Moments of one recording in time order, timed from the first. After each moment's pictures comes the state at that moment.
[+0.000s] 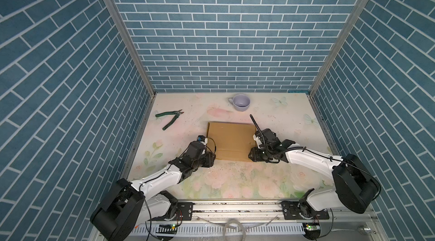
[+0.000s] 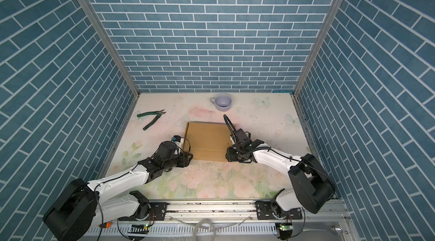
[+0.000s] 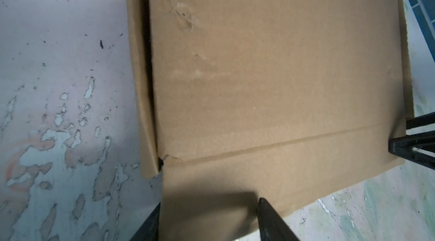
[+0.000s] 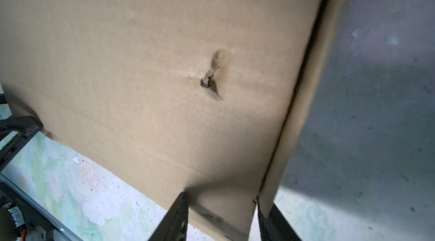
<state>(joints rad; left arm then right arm) -0.58 1.15 0.40 -0.04 0.07 -0.49 0.72 1.42 0.75 -0.41 -0.19 0.54</state>
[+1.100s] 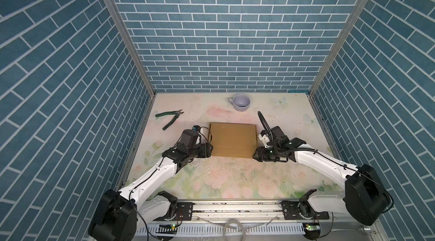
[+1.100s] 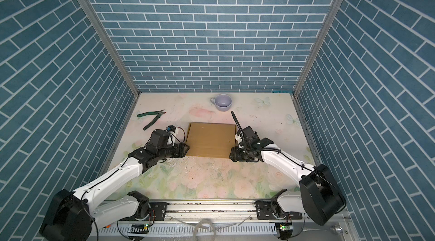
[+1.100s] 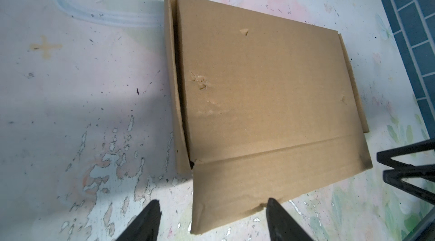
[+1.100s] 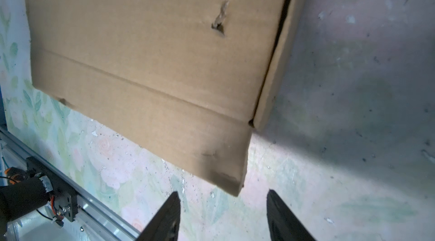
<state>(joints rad) -0.45 1.12 0.58 -0.29 0.15 -0.43 0.64 1.28 0.77 -0.58 -0.29 0.47</state>
